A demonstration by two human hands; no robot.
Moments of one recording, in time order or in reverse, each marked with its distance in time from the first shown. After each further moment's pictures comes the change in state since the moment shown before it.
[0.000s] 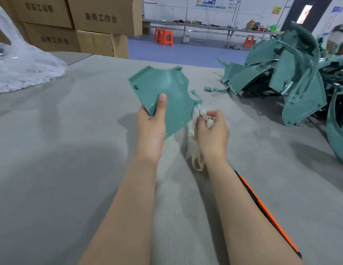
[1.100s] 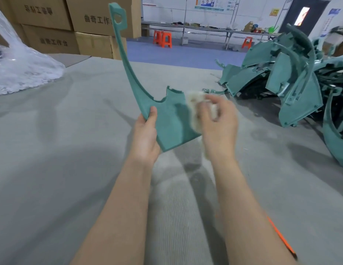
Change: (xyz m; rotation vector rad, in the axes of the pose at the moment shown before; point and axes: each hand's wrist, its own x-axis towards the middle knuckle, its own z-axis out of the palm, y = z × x) left_hand 0.012 -0.017 -0.007 -0.268 -0.039 -0.302; right_hand 0.003 -0.022 -0.020 0.076 0.086 -0.300
